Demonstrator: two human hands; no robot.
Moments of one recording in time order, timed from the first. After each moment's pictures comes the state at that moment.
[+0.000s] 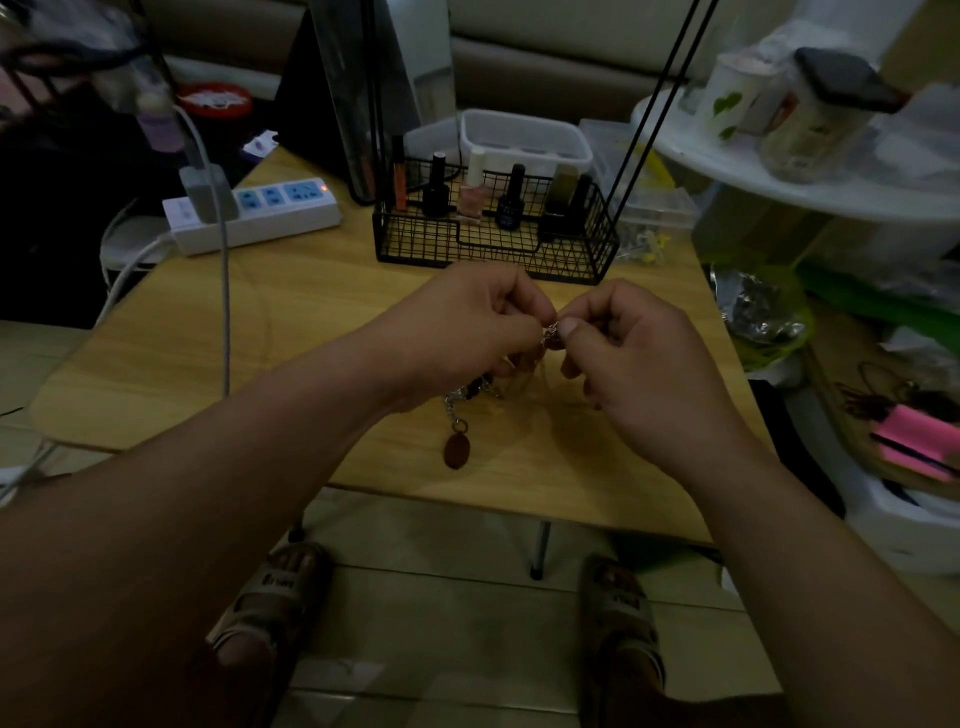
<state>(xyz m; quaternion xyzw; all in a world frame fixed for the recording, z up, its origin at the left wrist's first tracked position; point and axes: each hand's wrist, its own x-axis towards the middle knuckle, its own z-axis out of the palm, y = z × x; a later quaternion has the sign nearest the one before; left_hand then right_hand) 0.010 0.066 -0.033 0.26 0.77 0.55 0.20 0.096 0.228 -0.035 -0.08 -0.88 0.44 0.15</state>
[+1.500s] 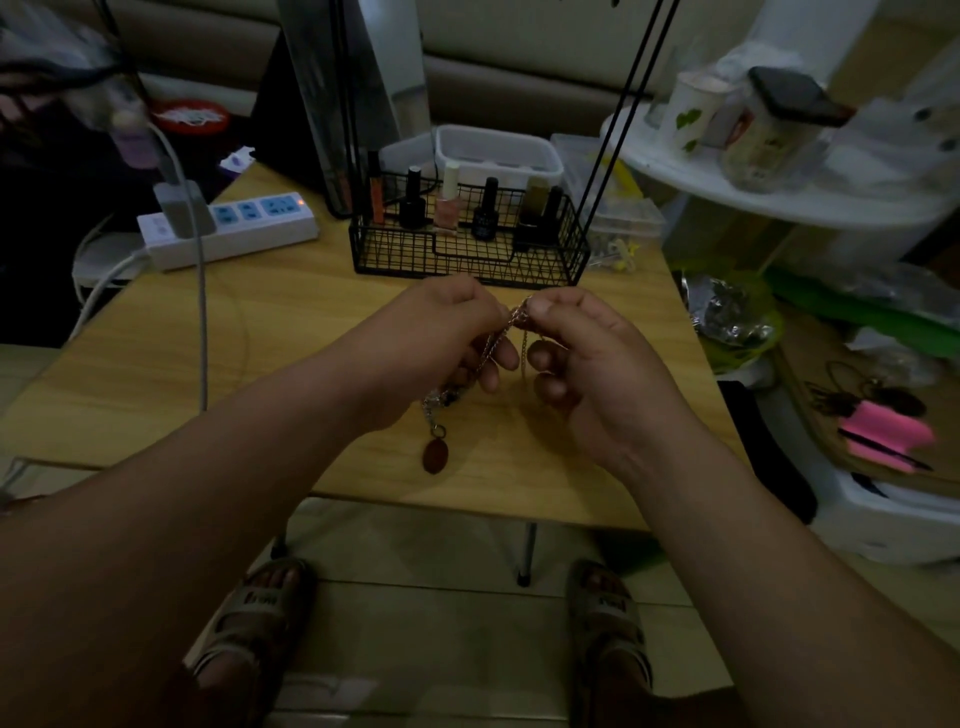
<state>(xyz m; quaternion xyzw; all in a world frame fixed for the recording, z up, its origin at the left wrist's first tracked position) 0.020 0.064 -0.029 0.19 0.74 0.60 0.24 0.086 0.218 -0.038 -0.15 -0.62 0.76 0.07</state>
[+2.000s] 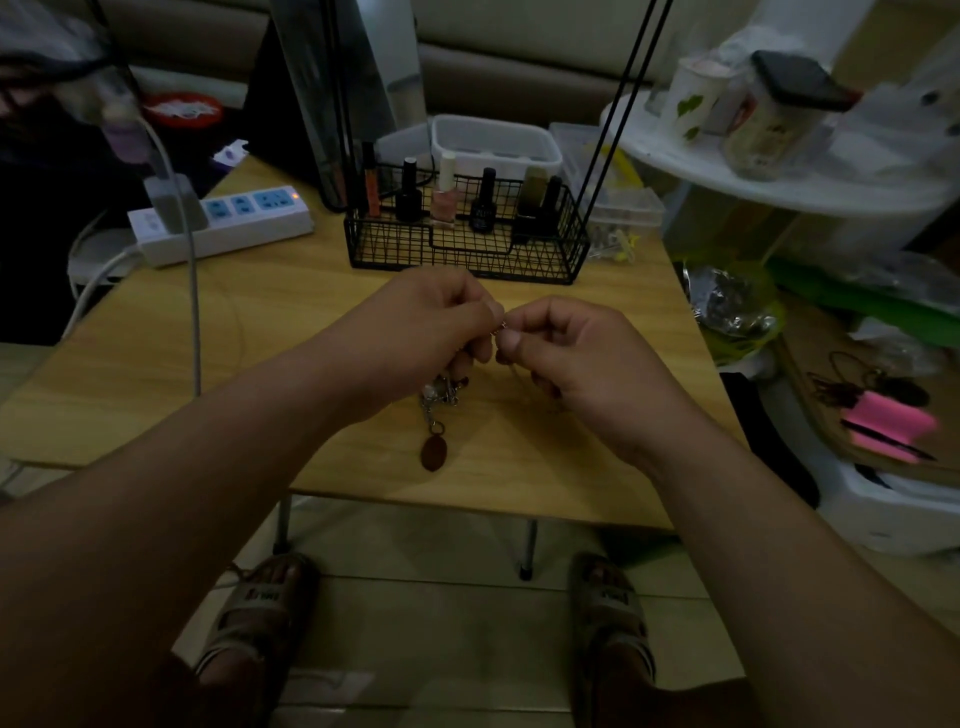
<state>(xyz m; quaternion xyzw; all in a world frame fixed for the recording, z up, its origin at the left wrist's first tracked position) 0.014 0.055 -0.030 0.23 0.79 0.53 0.19 0.089 0.227 -0.038 -0.09 -0.81 0.58 0.03</state>
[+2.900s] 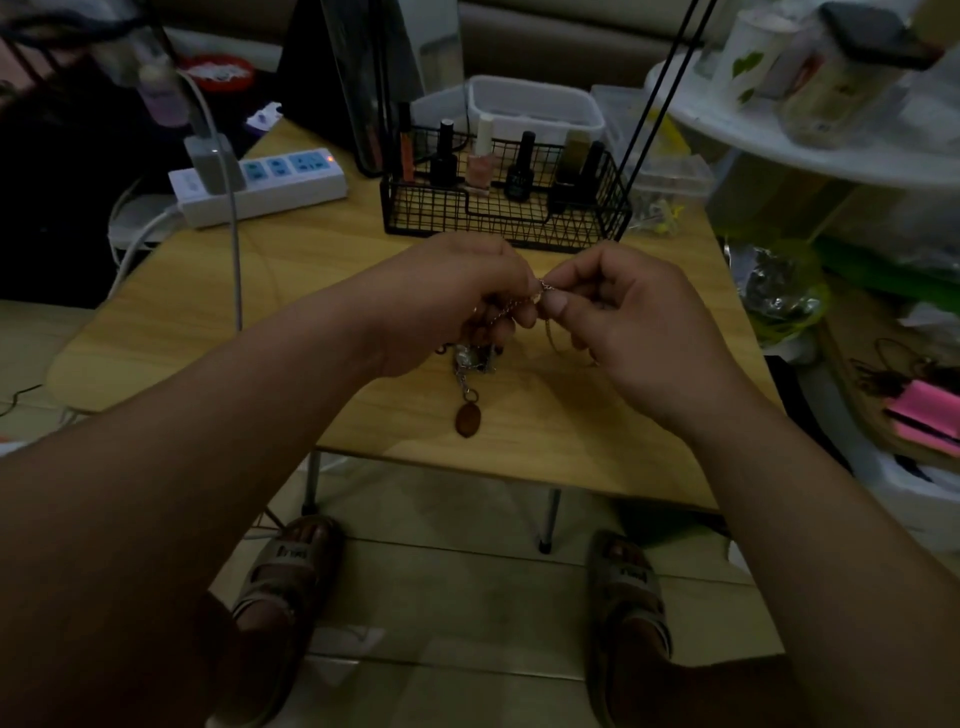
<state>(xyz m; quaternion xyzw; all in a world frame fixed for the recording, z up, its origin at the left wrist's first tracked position) 0.002 0.051 -0.033 0.22 0.72 0.59 0.29 0.087 0.225 -0.036 -0.04 -0.87 0.48 0.11</state>
